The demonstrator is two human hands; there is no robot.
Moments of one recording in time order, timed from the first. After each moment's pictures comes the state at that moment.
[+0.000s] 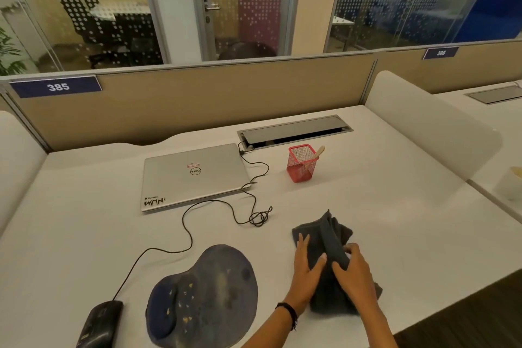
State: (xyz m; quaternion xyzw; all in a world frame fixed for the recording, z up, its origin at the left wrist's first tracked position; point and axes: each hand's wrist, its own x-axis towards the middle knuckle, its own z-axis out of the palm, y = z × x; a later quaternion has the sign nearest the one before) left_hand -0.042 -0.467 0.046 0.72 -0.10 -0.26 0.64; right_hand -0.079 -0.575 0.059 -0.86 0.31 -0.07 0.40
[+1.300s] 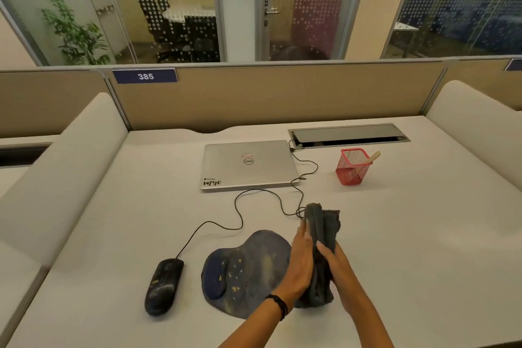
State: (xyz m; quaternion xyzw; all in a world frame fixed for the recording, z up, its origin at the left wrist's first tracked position) left_hand -0.032 -0.371 0.072 0.70 -0.02 -0.17 0.69; right_hand -0.053 -0.456 0.092 -0.70 0.22 0.07 0.68
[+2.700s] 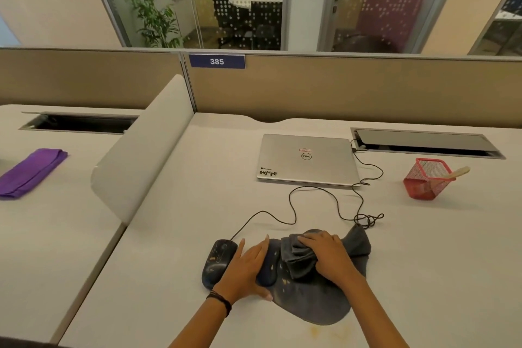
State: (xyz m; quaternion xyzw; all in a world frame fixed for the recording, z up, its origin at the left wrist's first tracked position) left_hand -0.033 -0.139 0.038 0.96 -0.17 -0.16 0.13; right_hand 0.011 -0.360 0.077 -0.97 -0.19 0.14 0.09
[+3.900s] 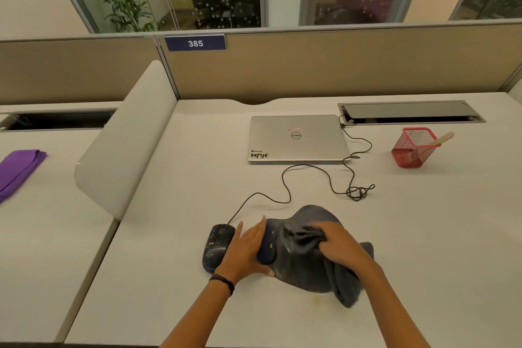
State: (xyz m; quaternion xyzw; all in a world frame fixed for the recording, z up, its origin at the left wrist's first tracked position) left_hand -0.032 -0.140 0.038 0.96 -0.17 -0.16 0.14; right_hand -0.026 -0.364 0.111 -0.92 -0.04 0.23 0.31
